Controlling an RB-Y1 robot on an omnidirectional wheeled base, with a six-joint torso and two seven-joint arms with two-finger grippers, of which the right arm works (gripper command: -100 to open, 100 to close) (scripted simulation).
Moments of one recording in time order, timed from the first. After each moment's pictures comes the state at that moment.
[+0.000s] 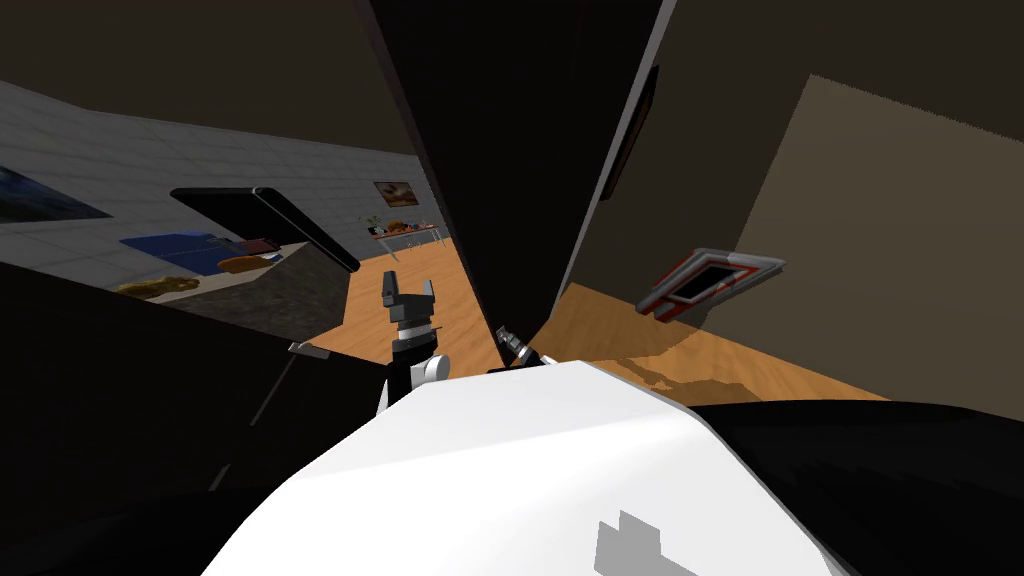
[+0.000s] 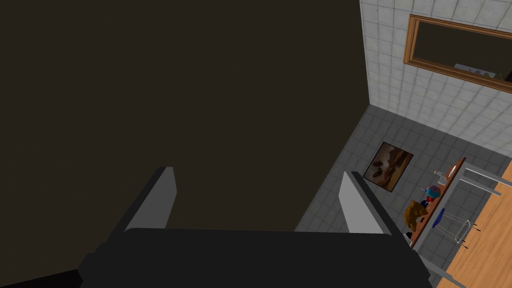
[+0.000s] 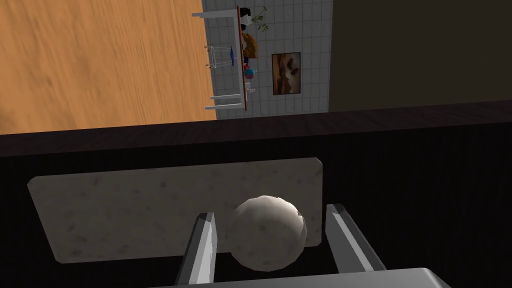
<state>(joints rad) -0.03 -0.12 0.74 -0.89 -0.02 -0.74 -0.11</state>
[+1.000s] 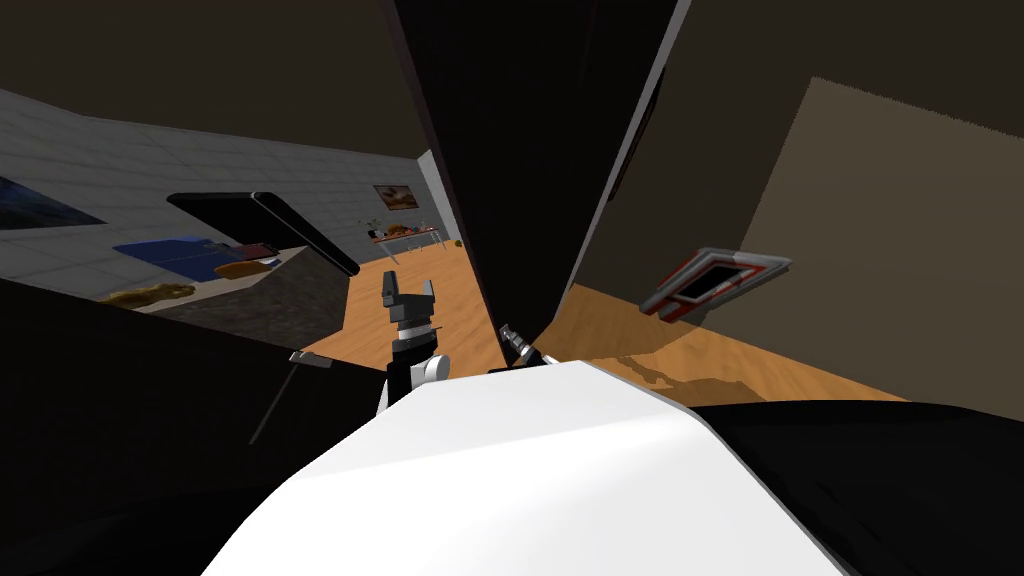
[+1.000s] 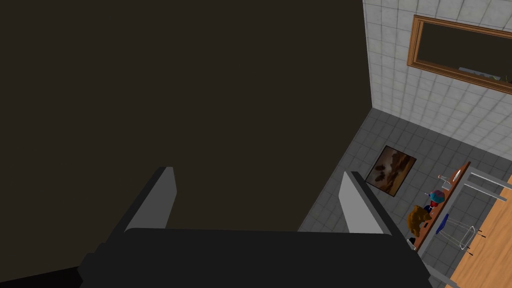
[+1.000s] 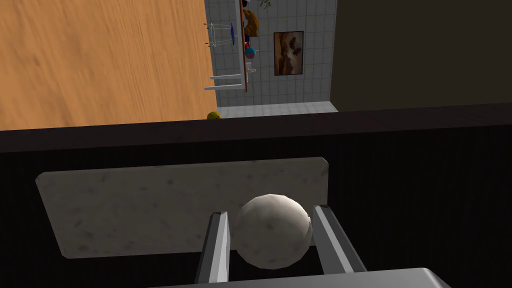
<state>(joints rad) -0.02 -0.12 0.69 -0.88 -0.03 -0.73 -0.09</state>
